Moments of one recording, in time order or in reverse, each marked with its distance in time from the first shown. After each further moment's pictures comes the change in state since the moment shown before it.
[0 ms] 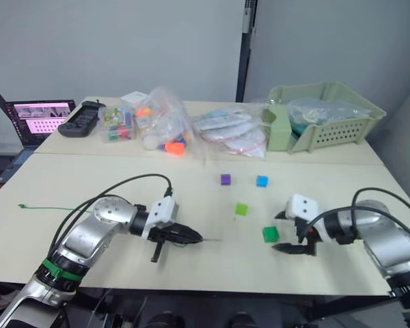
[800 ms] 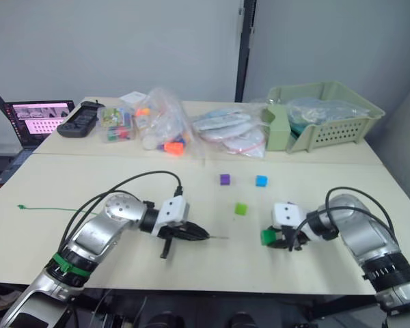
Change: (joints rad) left arm -0.064 -0.074 -0.064 0.034 0.084 -0.001 0.058; right arm -0.075 0.086 0.083 0.003 -0.168 -0.032 0.101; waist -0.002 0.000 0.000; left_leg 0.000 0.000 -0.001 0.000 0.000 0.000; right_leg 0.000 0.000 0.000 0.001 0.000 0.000
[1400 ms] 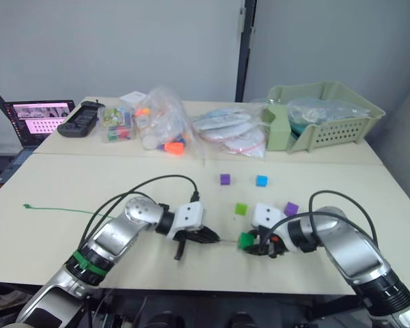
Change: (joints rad) left arm -0.033 -0.063 -0.074 0.051 0.100 -0.008 0.035; right arm 0.082 0.052 -0.033 -0.349 0.125 0.430 -0.182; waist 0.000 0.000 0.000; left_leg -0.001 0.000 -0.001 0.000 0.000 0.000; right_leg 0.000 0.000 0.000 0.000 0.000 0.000
